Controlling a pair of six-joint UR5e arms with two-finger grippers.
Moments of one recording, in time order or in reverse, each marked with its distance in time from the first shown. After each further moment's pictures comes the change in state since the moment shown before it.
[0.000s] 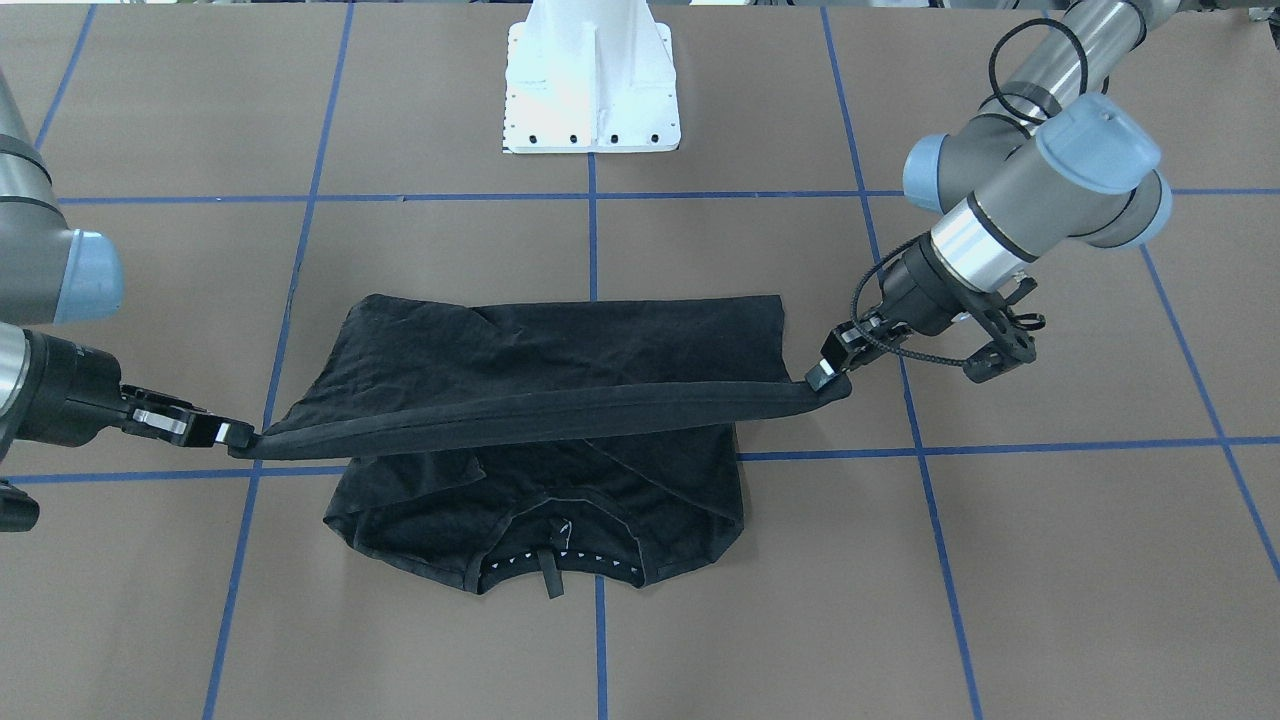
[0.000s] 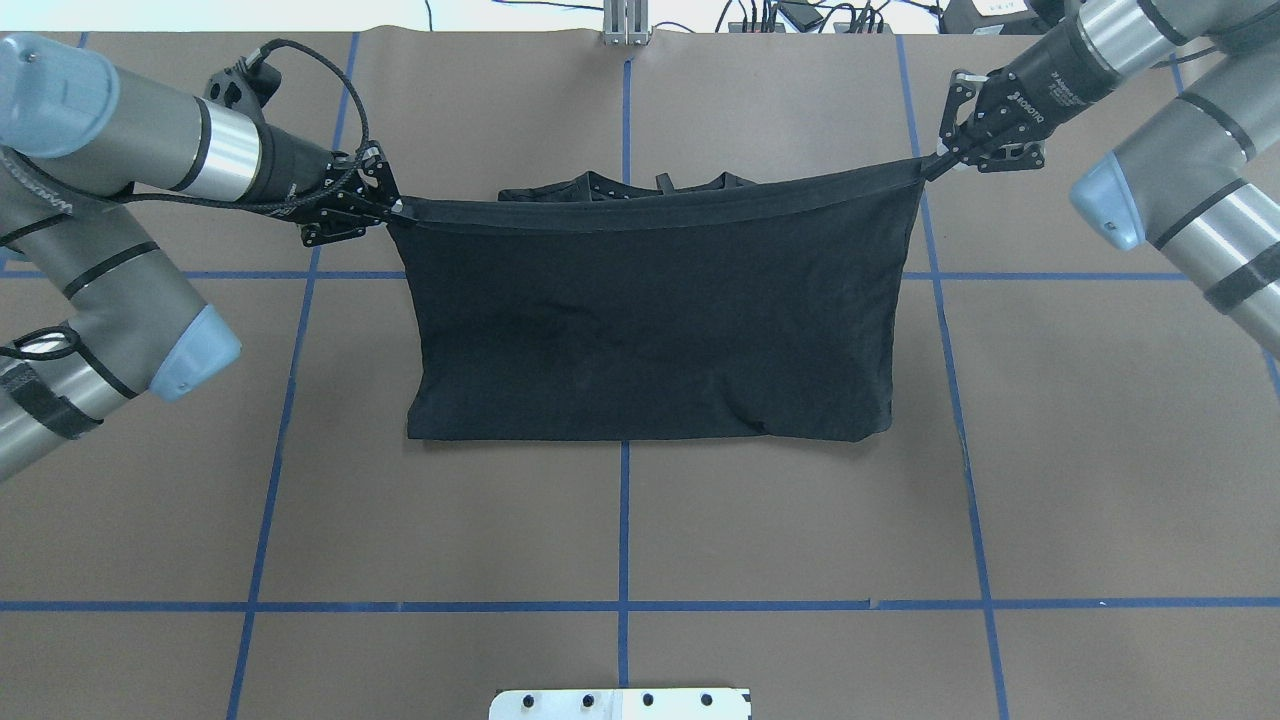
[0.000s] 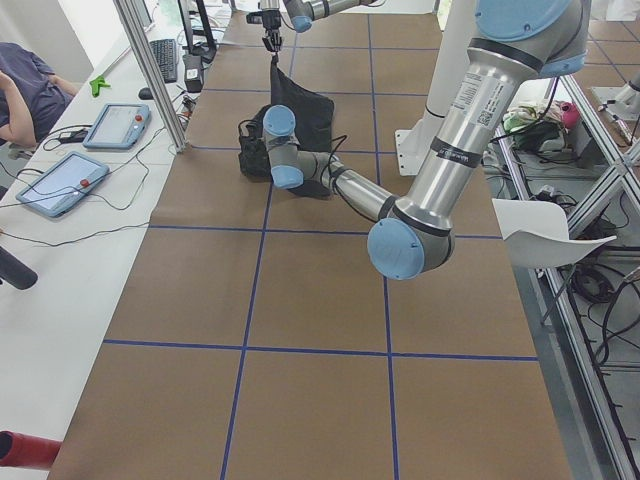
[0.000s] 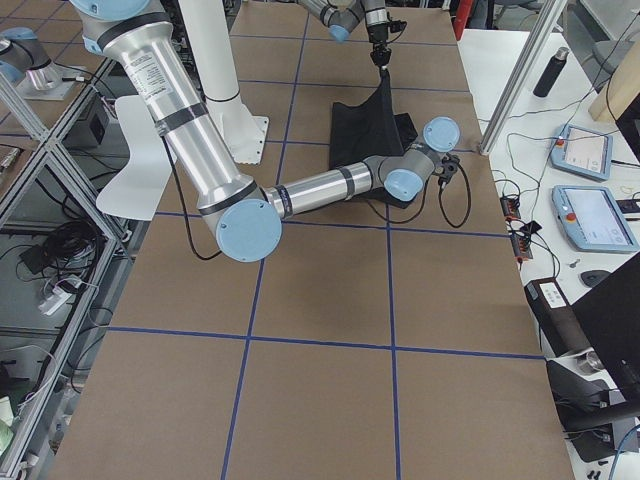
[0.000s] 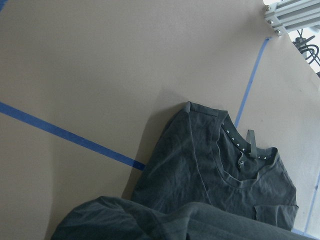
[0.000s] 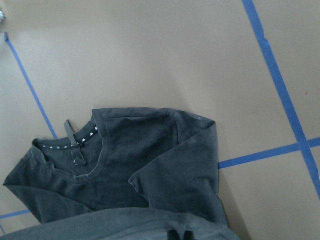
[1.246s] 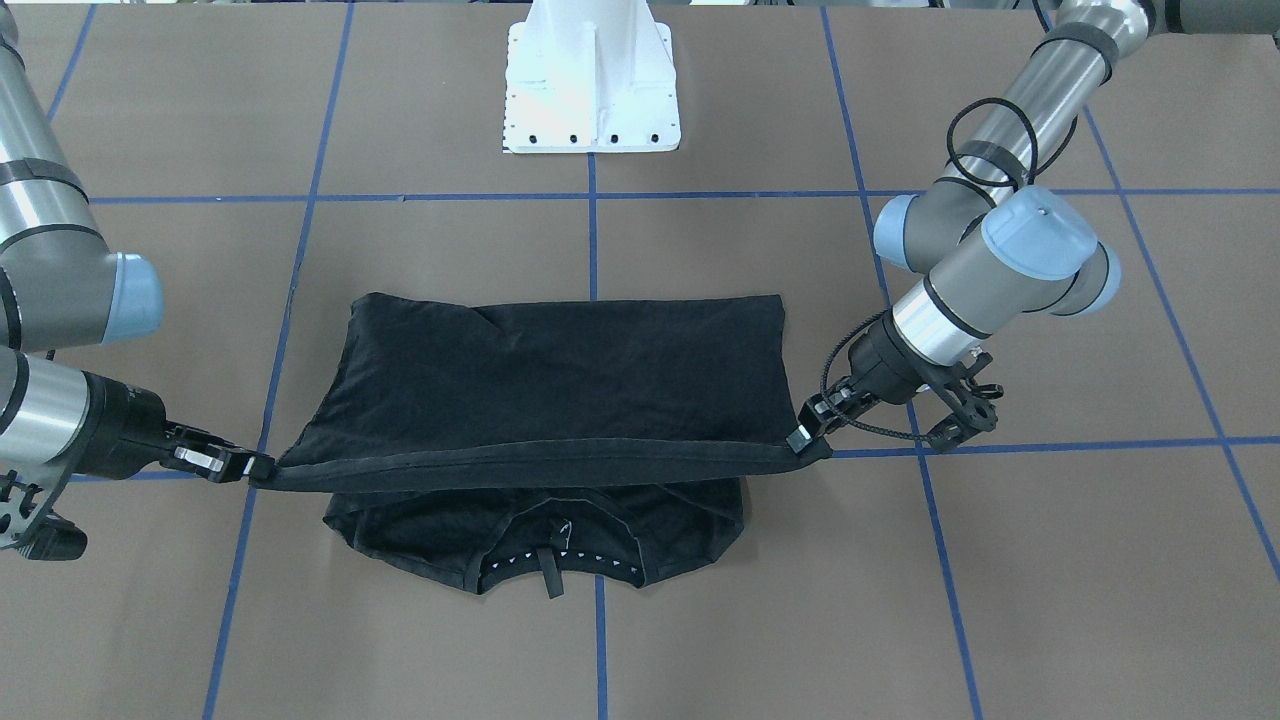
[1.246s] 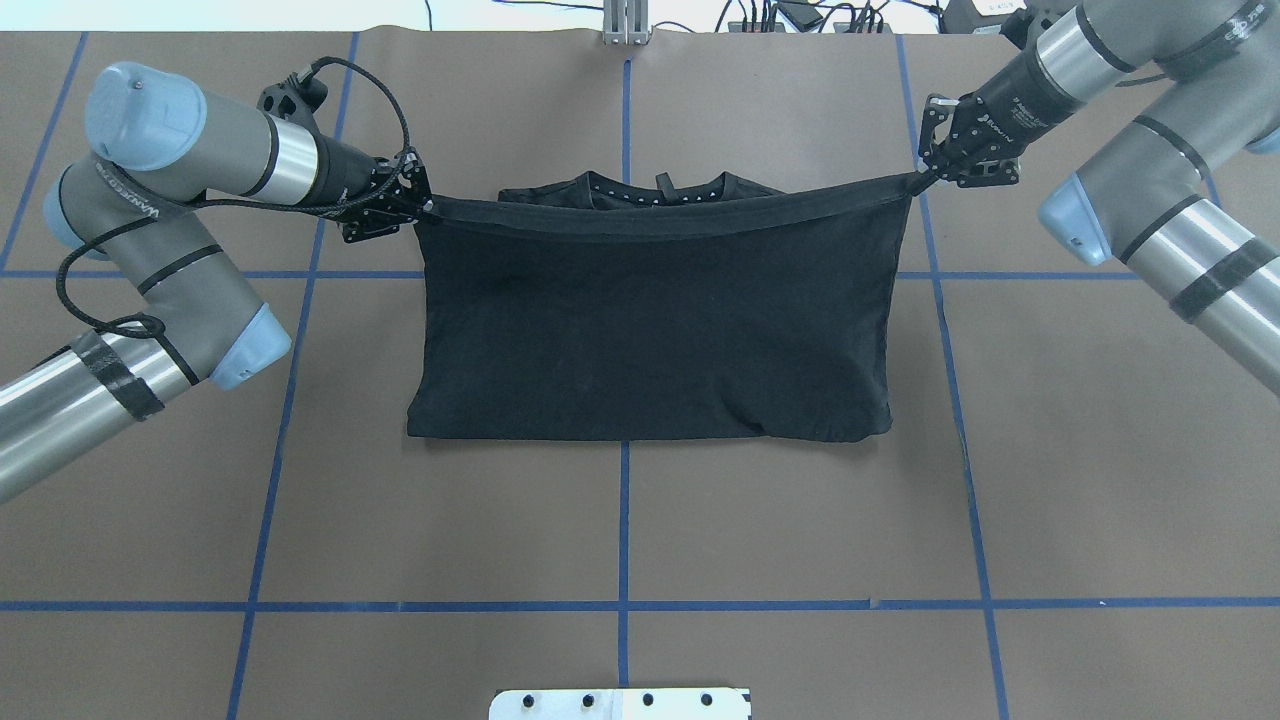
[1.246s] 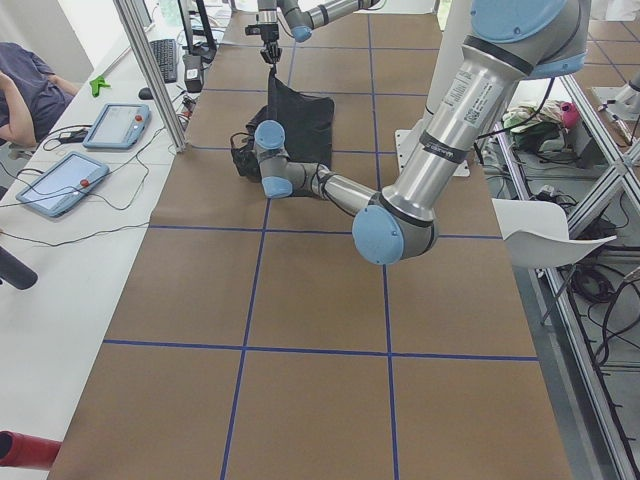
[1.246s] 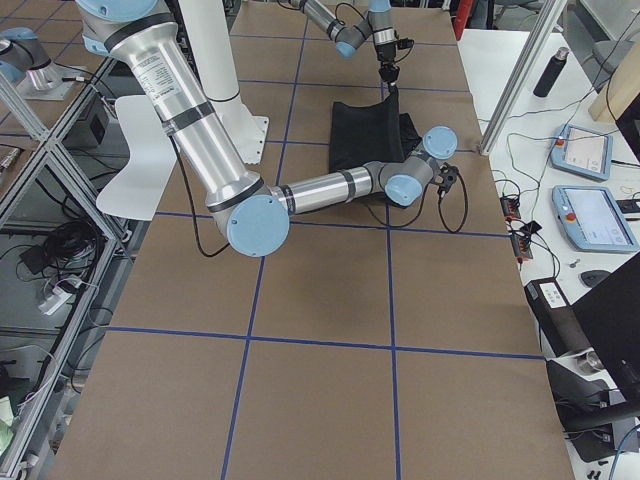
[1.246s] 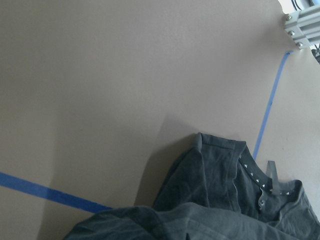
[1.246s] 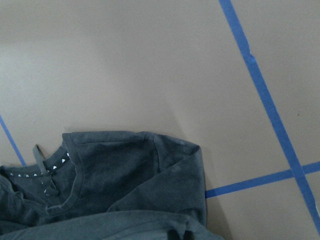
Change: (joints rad) left arm 0.029 -0.079 0.191 -0.083 0.067 0.002; right arm -0.027 0.019 -0.074 -0.001 -0.078 -0.003
